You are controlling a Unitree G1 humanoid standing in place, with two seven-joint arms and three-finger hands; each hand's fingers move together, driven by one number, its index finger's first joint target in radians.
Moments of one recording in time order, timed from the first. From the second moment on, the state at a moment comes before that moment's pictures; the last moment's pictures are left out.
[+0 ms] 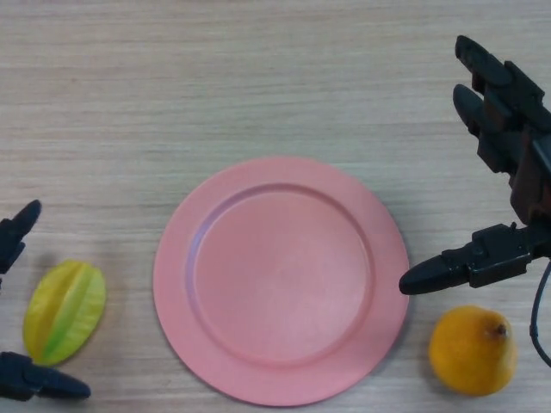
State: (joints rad) left arm 0.15 0.28 0.41 -0.18 0.35 -0.09 -0.40; right arm -0.13 -0.25 -0.03 -0.64 0.00 0.52 0.22
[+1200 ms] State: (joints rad) left arm 0.10 0.28 0.38 -0.37 0.18 0.11 -0.45; right arm -0.13 -0.26 -0.05 -0.66 0.04 0.52 0.22
